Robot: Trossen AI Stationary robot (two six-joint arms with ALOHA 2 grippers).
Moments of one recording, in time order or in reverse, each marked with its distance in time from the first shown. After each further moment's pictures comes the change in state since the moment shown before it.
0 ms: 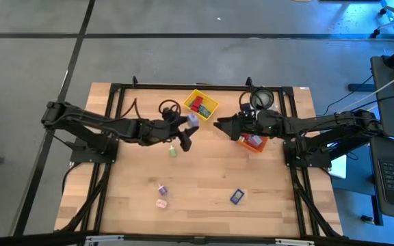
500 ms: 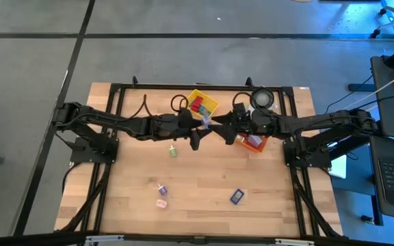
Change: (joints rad) left arm 0.094 0.137 0.000 0.270 0.300 -0.125; right arm 0.005 0.081 0.083 -0.001 -0.031 -0.193
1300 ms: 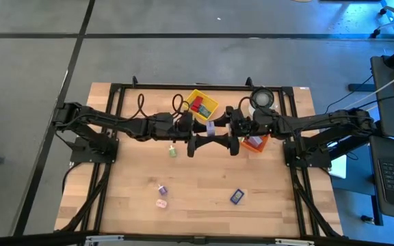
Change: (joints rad) left arm -0.009 0.000 -0.001 0.177 0.220 0.110; right arm 0.010 0.021 0.018 0.102 -0.227 -0.363
